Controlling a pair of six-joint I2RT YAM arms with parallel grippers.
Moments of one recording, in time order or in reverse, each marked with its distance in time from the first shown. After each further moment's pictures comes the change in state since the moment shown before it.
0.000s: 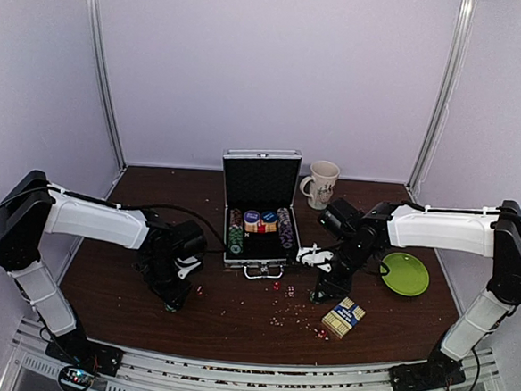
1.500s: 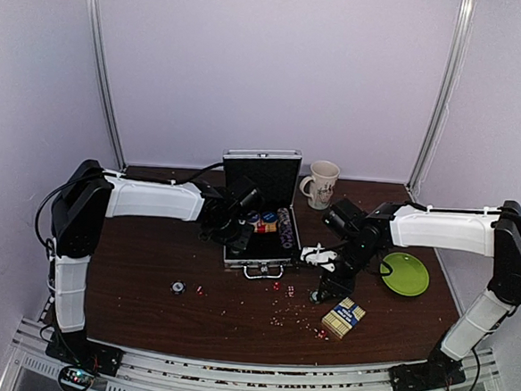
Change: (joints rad) left arm -0.018 0.377 0.584 0.282 -0.263 -0.174; right arm -0.031 -0.008 -0.021 0.001 -0.018 0.000
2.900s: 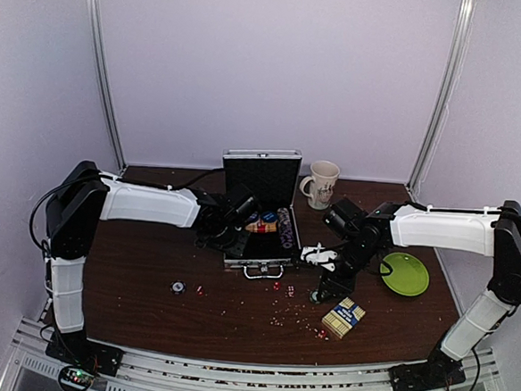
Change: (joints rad) left arm -0.017 -0.040 -0.089 0.039 -0.021 -0.022; right arm -0.003 0.000 0.000 0.002 -0.006 0.000
